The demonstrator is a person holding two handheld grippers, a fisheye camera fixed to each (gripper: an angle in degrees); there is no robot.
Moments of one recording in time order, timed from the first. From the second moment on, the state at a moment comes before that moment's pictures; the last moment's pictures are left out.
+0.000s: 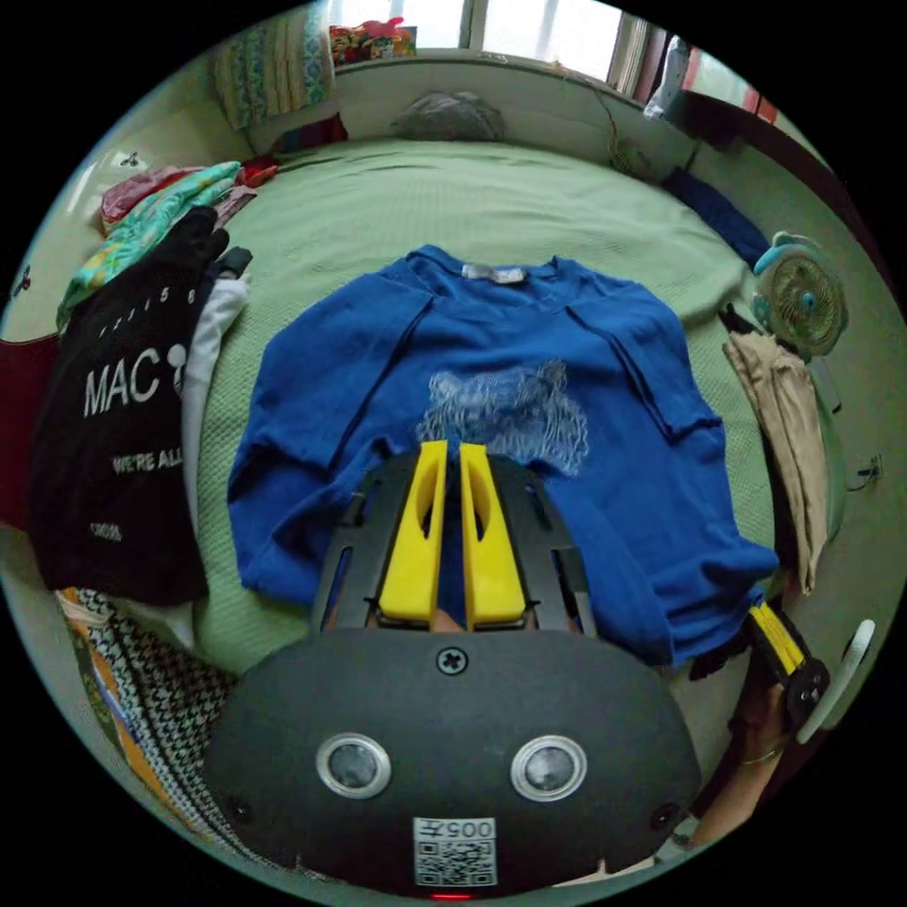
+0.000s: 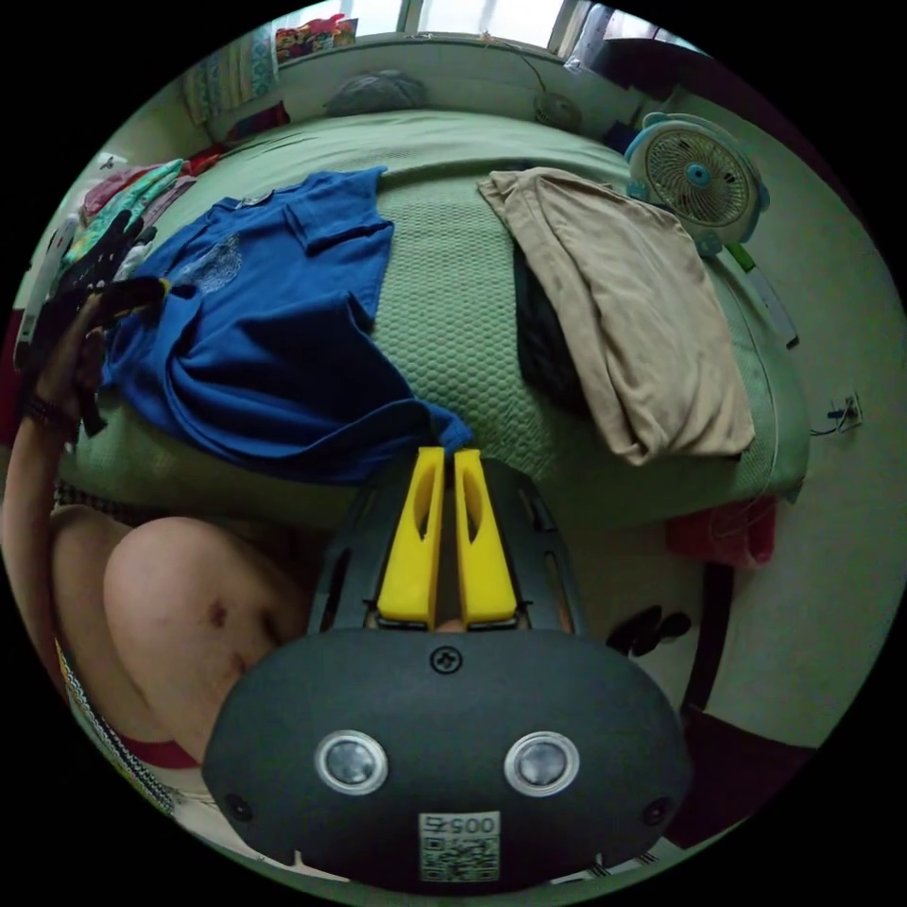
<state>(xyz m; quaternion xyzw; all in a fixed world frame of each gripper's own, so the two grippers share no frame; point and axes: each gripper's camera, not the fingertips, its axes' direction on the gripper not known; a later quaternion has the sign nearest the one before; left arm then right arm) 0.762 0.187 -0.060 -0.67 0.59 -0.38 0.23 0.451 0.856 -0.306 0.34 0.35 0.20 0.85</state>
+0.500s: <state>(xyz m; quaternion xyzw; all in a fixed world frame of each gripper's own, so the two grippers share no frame) 0.590 0.244 -0.111 -0.67 0.57 -0.40 0.28 0.421 0.942 -0.296 0.38 0.30 0.17 0.86</state>
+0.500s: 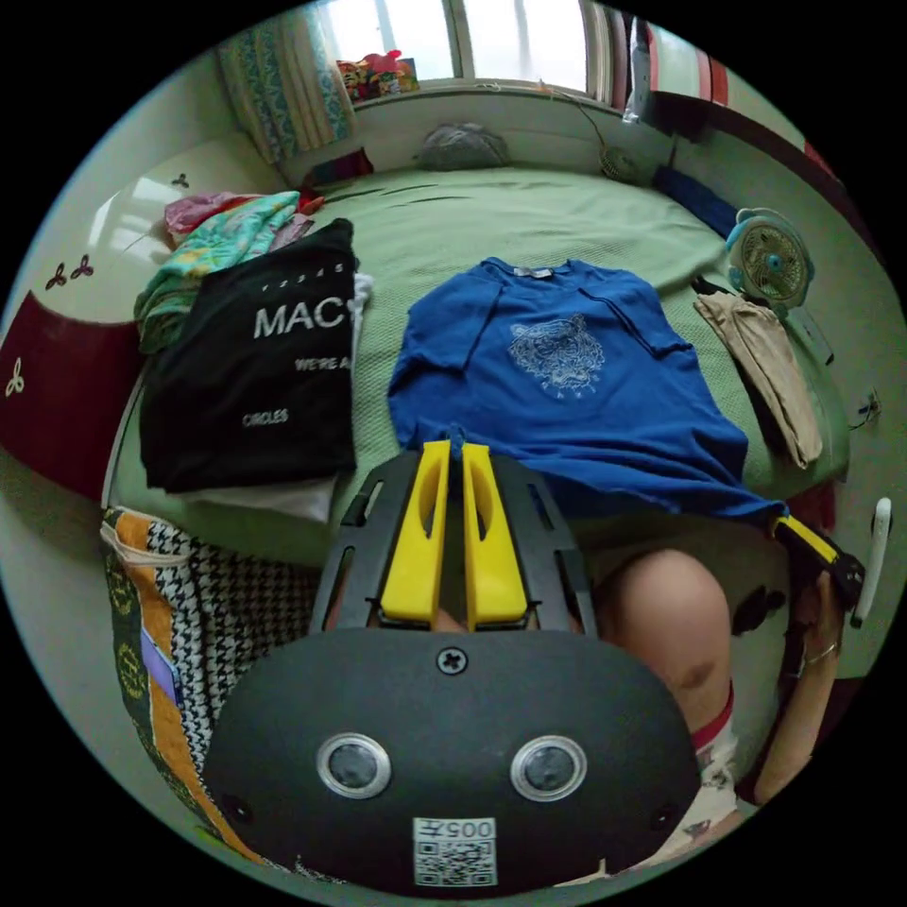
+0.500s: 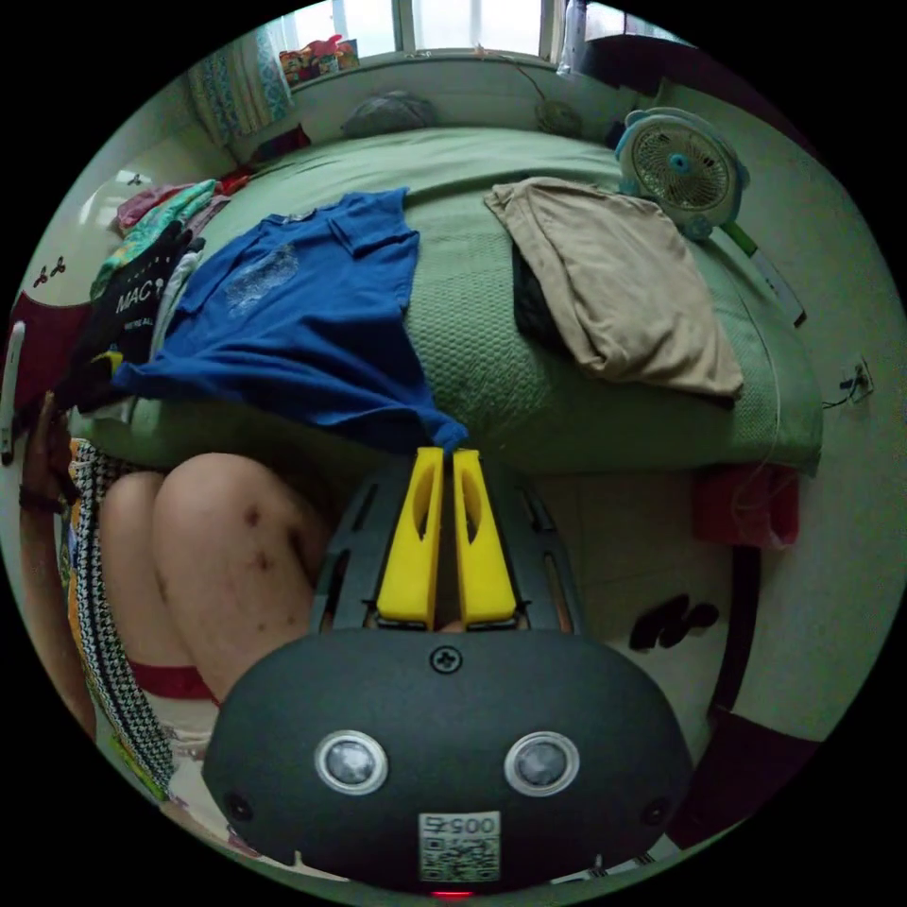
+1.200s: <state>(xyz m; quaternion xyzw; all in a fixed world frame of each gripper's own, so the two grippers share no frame) 0.486 0.307 -0.209 -0.74 0.53 -0.39 0.18 0.387 1.002 -0.304 0.36 0.29 0.13 0.88</state>
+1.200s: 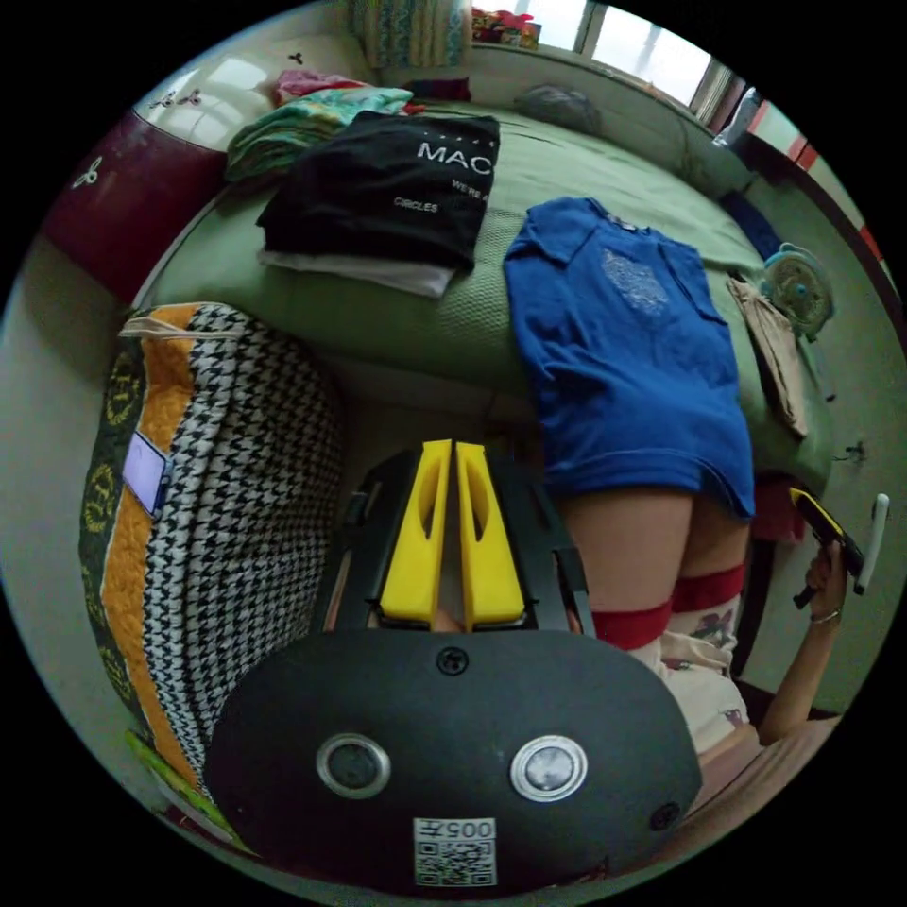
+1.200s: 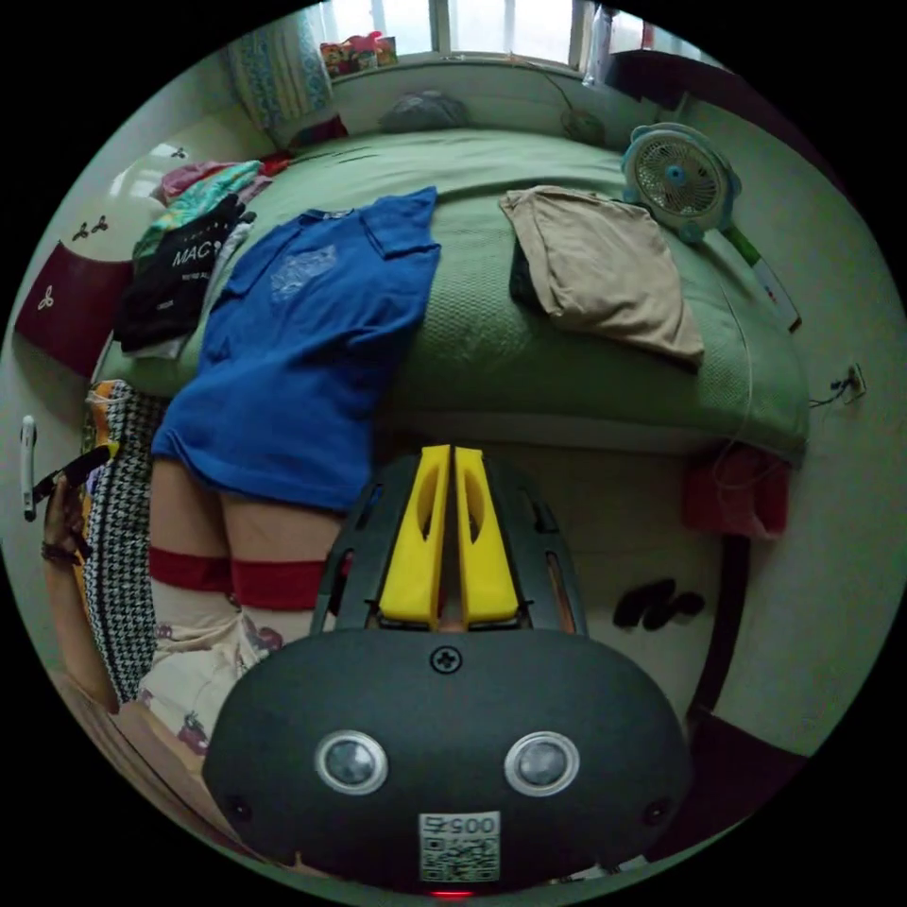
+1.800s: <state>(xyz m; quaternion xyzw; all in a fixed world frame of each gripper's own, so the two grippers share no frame) 0.656 0.277 -0.078 -0.61 0.61 -0.42 0.27 0.347 0.797 -0.386 0.42 0.36 -0.02 0.84</state>
